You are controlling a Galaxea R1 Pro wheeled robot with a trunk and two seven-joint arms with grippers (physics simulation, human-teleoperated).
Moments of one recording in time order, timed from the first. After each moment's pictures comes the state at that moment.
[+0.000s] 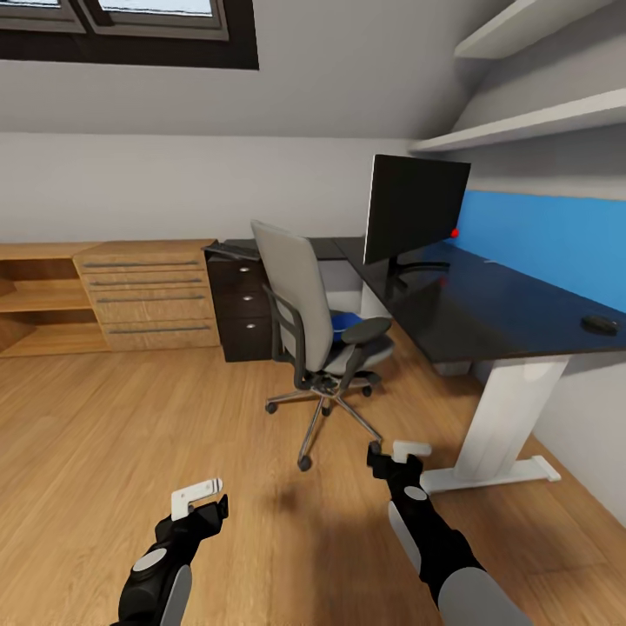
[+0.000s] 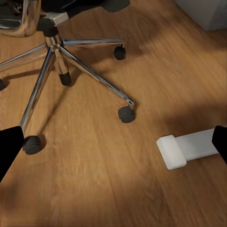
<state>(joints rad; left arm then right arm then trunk) -0.08 -0.15 0.04 -1.51 0.12 0.52 0.27 -0.57 0.12 0.02 -0.65 -0.02 0.01 -0.21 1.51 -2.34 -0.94</state>
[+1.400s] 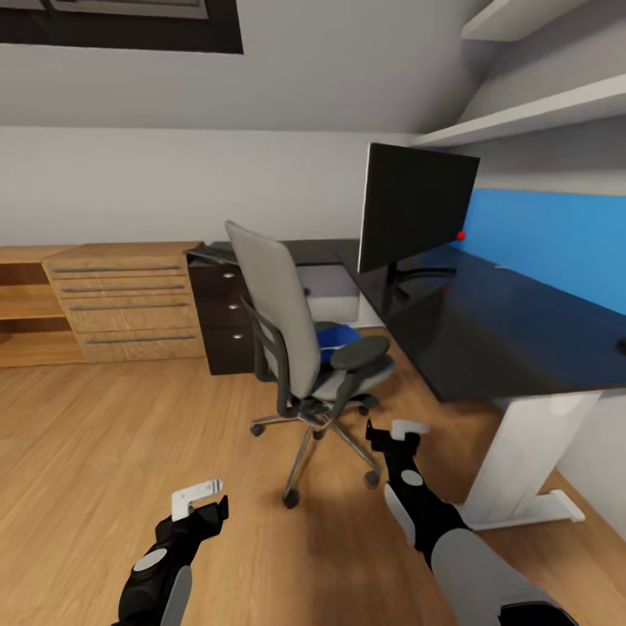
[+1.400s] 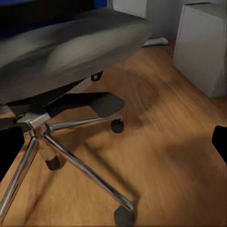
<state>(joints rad) -0.08 -0.15 0.03 -1.50 0.12 0.52 0.27 -0.71 0.12 0.04 -0.44 -0.02 -0.27 -0.21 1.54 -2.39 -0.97</state>
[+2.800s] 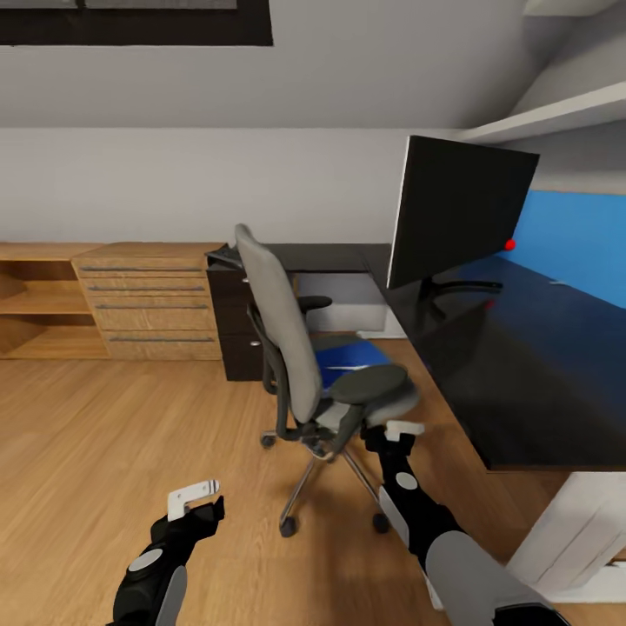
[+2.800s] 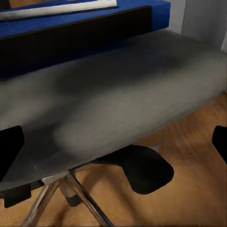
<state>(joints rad) -0.08 -0.13 0.04 -1.51 0.12 0.53 0.26 -0.71 0.14 0.04 -0.44 -0.02 -0.31 -0.22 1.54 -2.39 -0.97</state>
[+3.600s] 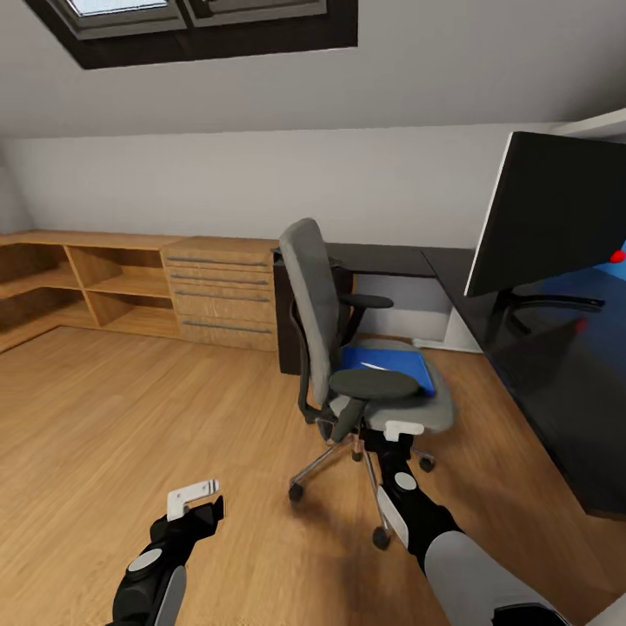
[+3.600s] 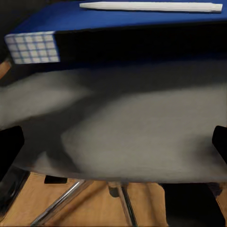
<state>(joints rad) -0.08 -0.13 0.04 -1.51 0.12 0.53 0.26 -0.71 0.14 0.04 -0.44 -0.02 -0.31 -0.22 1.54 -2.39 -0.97</state>
